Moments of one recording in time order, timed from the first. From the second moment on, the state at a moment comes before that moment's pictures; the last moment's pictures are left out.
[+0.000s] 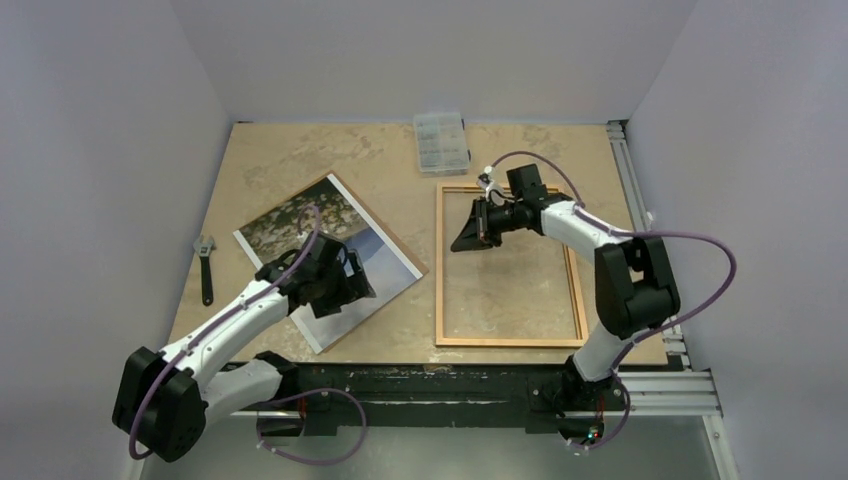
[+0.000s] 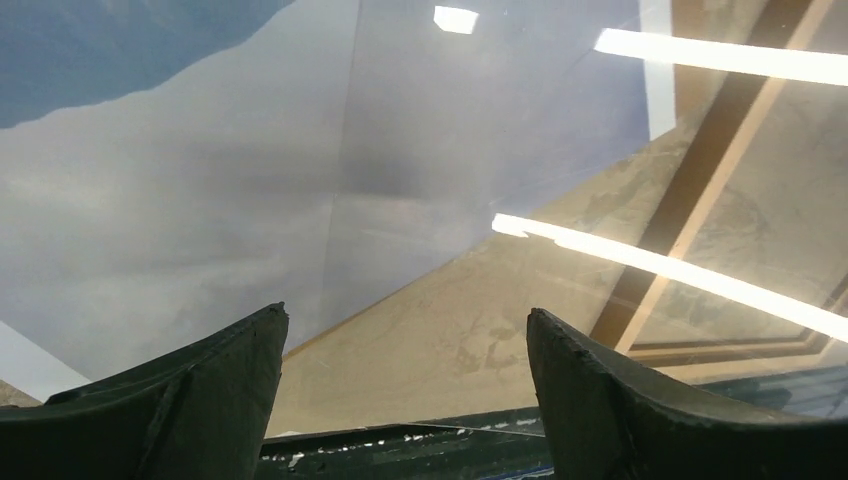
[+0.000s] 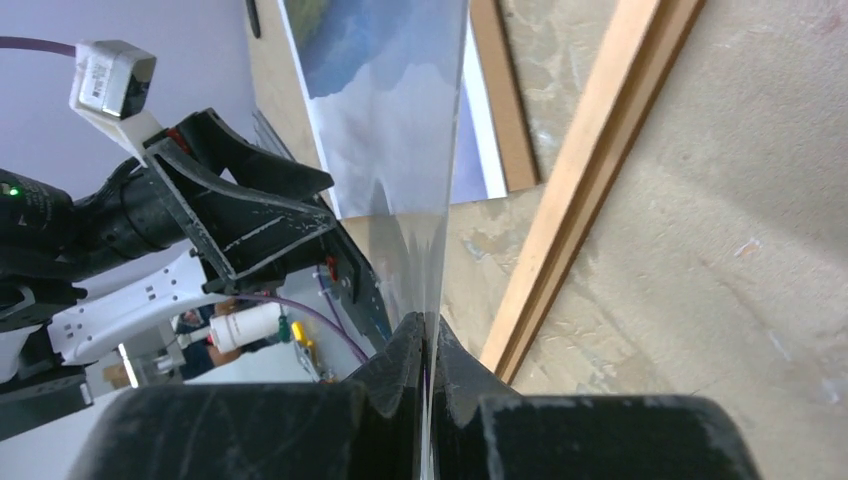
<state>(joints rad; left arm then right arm) -0.49 1.08 0.64 -0.64 0.03 -0.89 0.31 1.74 1.09 -0.35 -0.88 0.52</state>
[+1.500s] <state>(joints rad) -0.98 1.91 1.32 -0.73 -0.14 -1.00 0.31 1.04 1.59 -1.07 -0.02 0.43</state>
